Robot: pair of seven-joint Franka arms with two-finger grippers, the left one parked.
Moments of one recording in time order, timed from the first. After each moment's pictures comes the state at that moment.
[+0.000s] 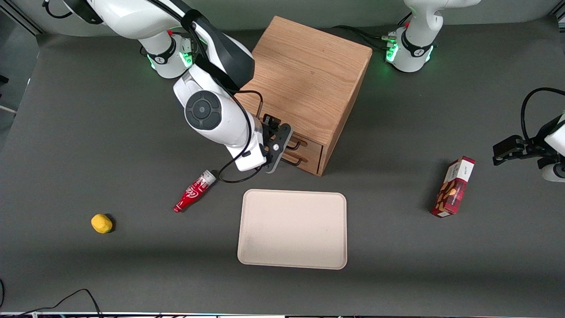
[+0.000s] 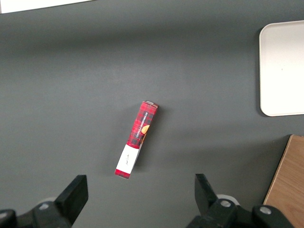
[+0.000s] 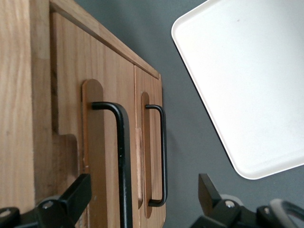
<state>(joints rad) 0.37 0.56 0.34 -1.33 0.14 1.88 -0.42</state>
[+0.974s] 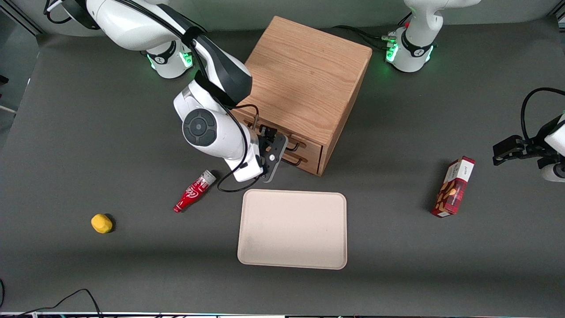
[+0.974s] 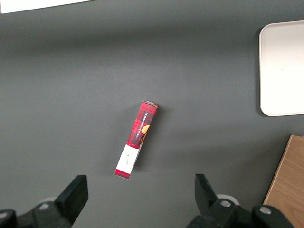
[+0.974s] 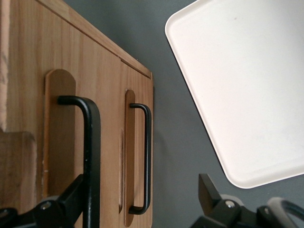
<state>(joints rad) 0.34 0.59 0.34 -1.35 0.15 1.92 -0.51</state>
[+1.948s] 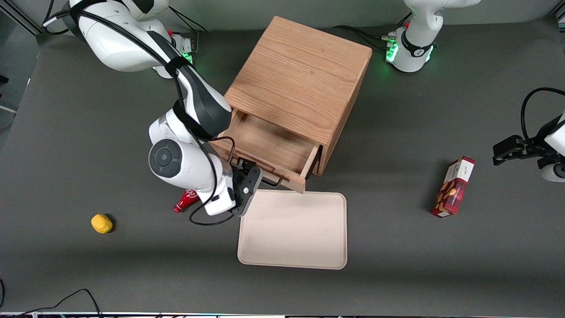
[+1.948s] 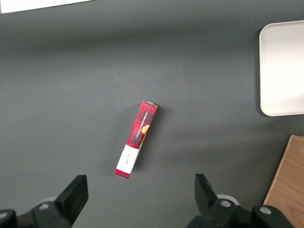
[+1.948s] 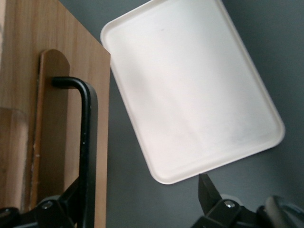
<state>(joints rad) 0.30 0.71 0.25 -1.17 0.10 1.95 -0.64</state>
